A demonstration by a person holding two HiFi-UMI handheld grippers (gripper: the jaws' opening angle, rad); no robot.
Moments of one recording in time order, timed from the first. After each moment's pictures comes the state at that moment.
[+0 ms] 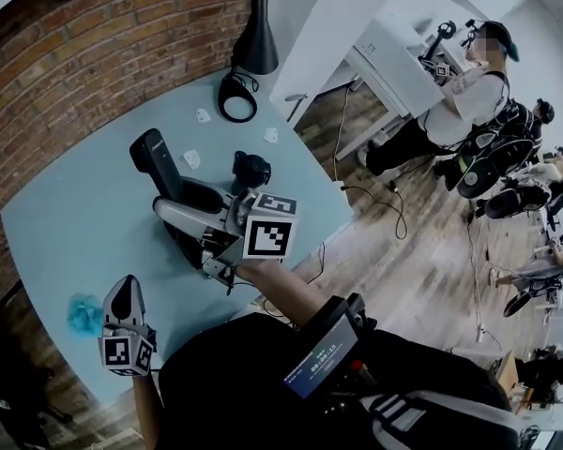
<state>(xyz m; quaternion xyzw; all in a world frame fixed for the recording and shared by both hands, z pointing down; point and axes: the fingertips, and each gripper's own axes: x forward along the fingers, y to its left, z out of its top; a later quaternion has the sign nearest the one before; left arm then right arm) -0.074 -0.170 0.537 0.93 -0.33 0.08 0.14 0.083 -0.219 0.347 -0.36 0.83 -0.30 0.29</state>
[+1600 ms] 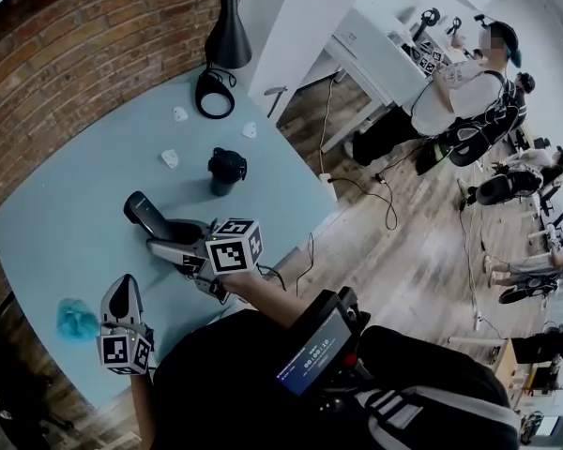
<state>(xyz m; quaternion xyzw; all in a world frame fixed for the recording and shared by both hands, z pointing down) -0.035 -0.141 0.548 0.94 -0.31 0.09 0.14 0.070 -0.171 0.494 -0.39 0.82 -0.39 0.16</state>
